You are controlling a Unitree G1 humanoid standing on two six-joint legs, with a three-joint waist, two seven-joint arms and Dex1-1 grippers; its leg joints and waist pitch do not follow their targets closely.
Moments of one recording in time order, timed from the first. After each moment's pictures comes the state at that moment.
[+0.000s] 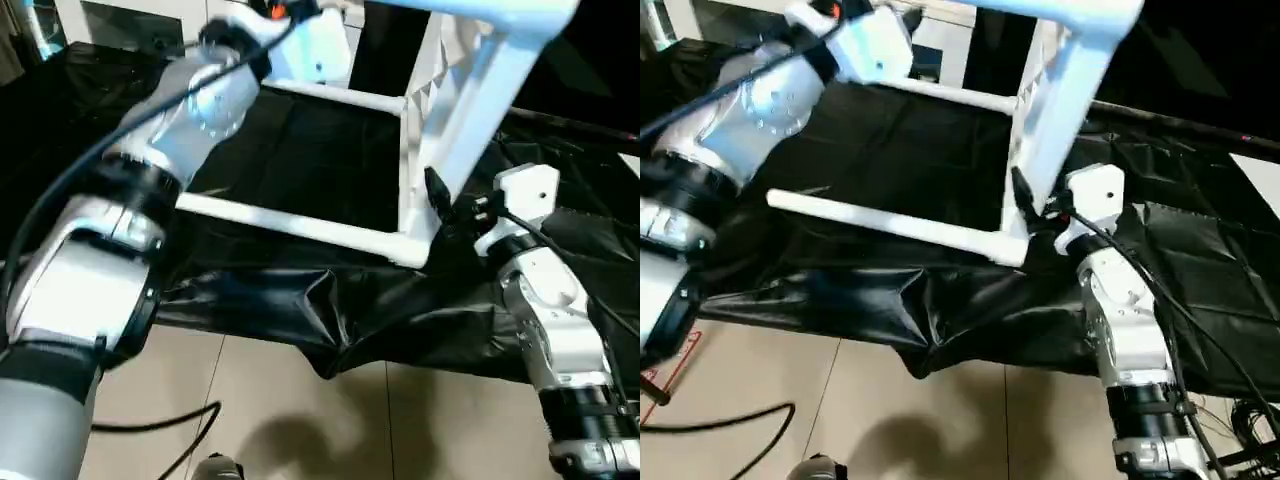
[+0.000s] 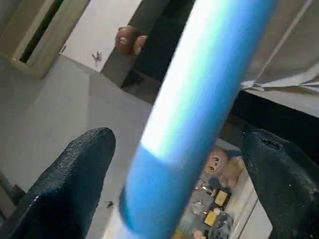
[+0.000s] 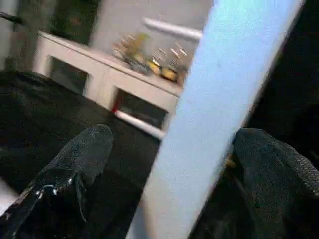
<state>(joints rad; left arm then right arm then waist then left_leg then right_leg) -1.32 0.42 -0.33 0.93 0.61 -0.49 0.02 -0.35 -0.28 -0.02 0.12 0.19 -0.14 0.36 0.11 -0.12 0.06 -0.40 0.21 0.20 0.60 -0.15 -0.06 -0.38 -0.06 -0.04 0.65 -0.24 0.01</state>
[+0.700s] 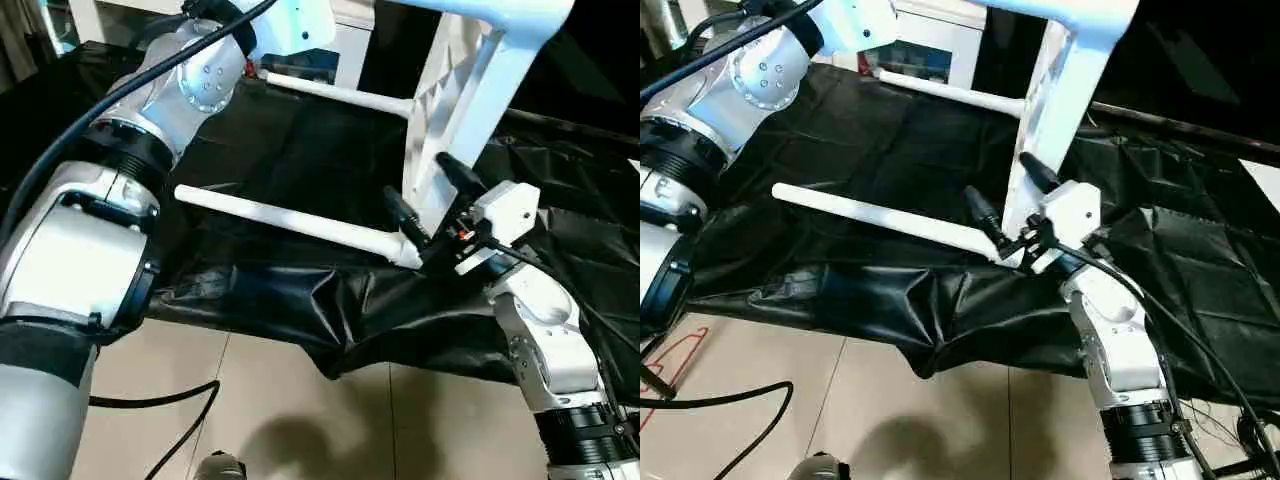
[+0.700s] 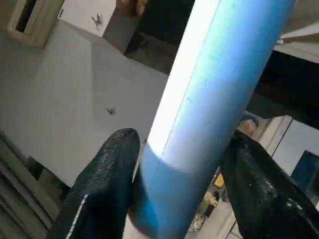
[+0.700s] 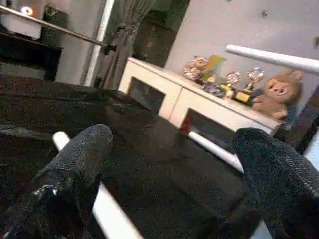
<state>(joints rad) -1.42 0.43 -0.35 1.13 0.64 -0.48 0.06 -0.31 -0.28 0.05 0.05 0.25 -0.12 0.52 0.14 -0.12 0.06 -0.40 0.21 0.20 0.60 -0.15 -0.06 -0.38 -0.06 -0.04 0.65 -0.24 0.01</state>
